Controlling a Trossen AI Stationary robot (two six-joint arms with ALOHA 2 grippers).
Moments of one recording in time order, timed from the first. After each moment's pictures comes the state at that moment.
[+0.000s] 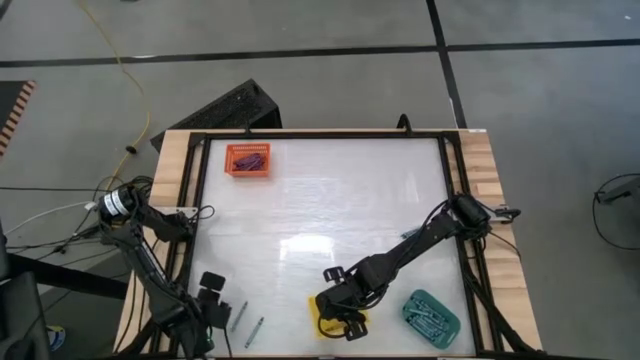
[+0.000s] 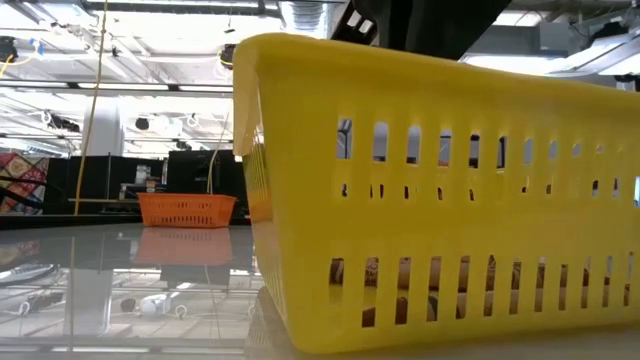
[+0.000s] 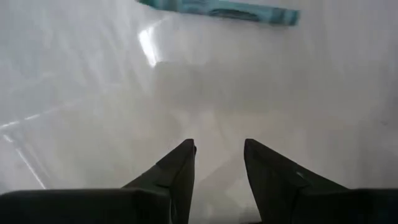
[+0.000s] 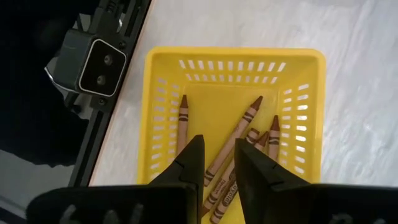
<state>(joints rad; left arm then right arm) -1.07 1.65 1.06 -0.93 -0.06 -0.78 0.52 1.93 1.64 -0.71 -0.02 0.21</state>
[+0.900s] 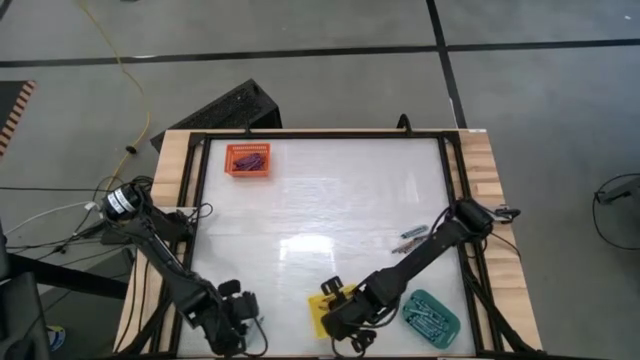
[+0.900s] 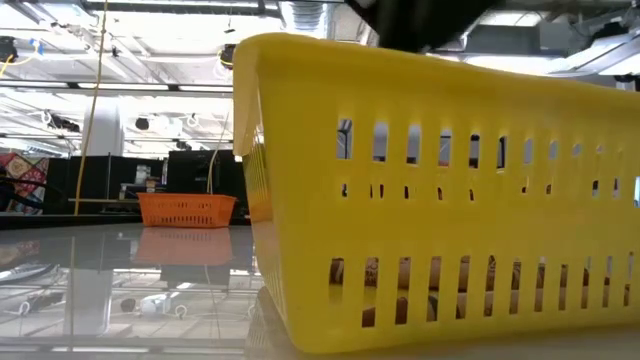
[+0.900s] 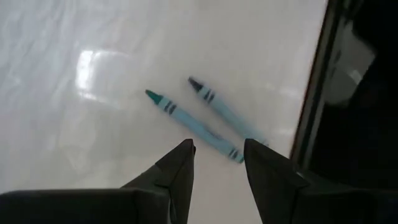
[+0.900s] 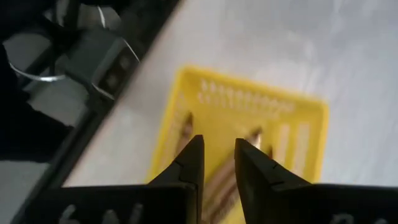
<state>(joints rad) -0.89 1.65 1.06 -0.54 -0.14 -1.15 0.62 1.94 1.64 -0.66 0.16 0.04</state>
